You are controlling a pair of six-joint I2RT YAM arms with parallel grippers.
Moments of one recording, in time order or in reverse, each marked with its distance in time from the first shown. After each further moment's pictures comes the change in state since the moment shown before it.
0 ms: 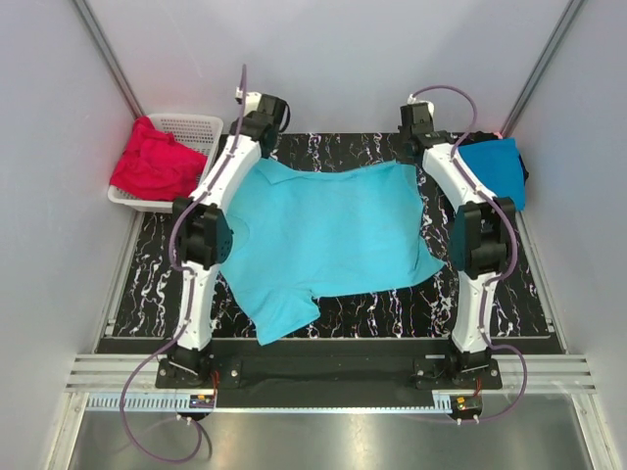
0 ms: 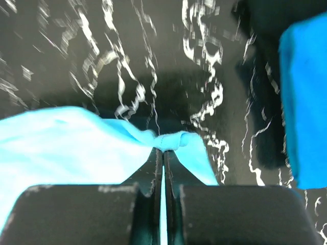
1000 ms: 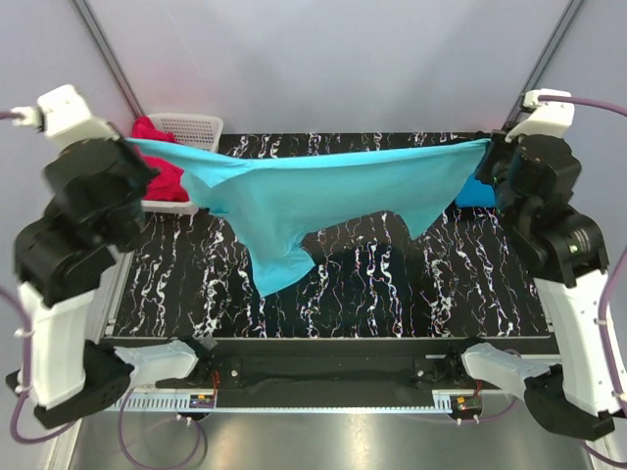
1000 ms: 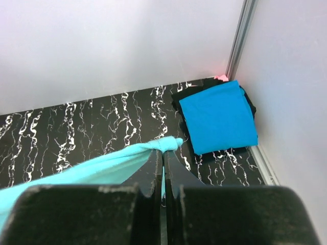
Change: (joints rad) left arm -0.289 -1.137 -0.256 -0.142 -0.295 0.071; right arm 0.169 -1.023 -0.181 -0.196 0.286 -0.100
